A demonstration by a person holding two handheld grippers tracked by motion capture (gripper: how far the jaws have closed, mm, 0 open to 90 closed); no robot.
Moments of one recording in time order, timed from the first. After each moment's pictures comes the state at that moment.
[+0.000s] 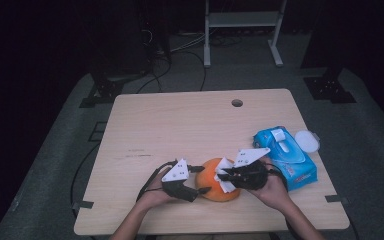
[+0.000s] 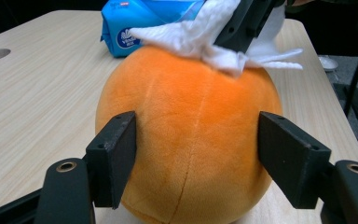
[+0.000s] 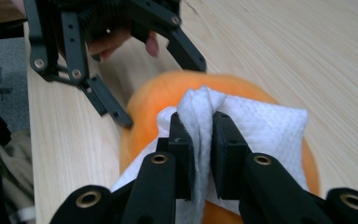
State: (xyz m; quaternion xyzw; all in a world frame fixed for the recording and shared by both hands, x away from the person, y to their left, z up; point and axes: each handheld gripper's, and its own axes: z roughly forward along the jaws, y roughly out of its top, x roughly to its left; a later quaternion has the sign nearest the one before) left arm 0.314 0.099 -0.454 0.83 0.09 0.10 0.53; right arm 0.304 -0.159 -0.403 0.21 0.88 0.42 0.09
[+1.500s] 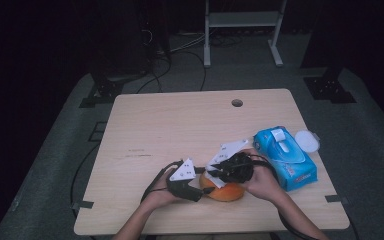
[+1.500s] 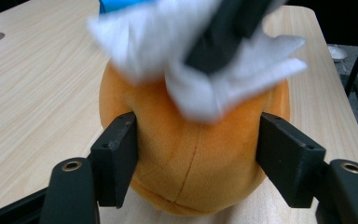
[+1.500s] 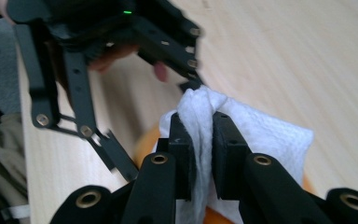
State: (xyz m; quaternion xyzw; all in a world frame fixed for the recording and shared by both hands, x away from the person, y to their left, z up) left arm 0.312 0.087 -0.453 0.85 0.11 0.09 0.50; right arm 0.314 -0.113 -0.381 0.17 0.91 0.36 0.10
